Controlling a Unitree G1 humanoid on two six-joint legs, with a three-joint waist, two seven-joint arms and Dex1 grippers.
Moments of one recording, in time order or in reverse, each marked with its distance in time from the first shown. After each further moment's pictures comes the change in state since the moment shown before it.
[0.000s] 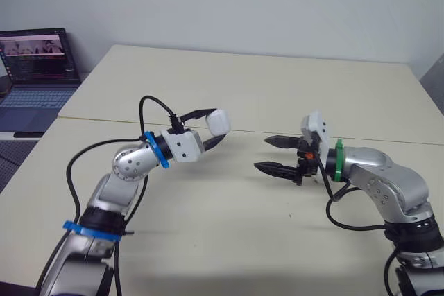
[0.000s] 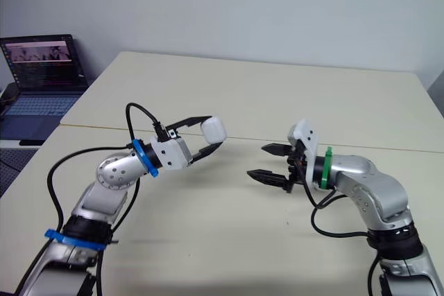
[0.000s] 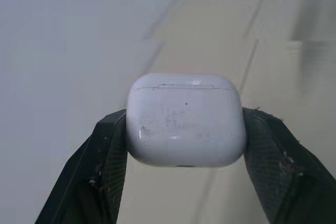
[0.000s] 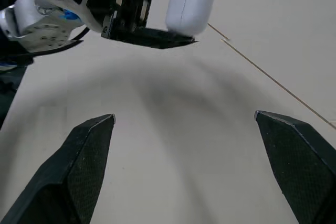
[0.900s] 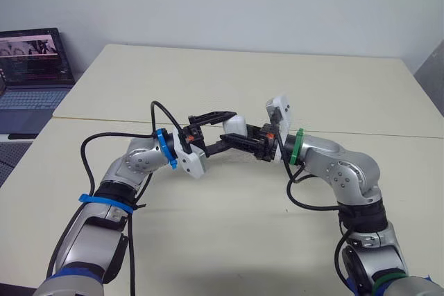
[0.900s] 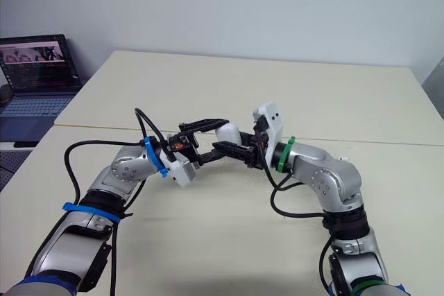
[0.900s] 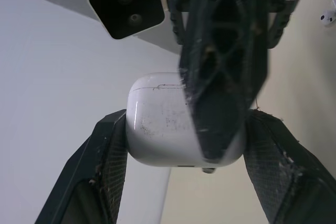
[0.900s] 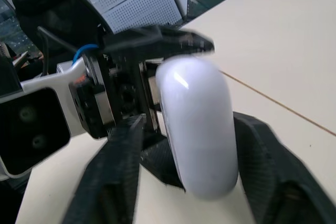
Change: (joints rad) left arm -0.185 -0.044 -0.079 0.378 0.117 -0.538 0.109; right arm -0.157 0.324 -0.012 0.082 0.043 0.153 -0.248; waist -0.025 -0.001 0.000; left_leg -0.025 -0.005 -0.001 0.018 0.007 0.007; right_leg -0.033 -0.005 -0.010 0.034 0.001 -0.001
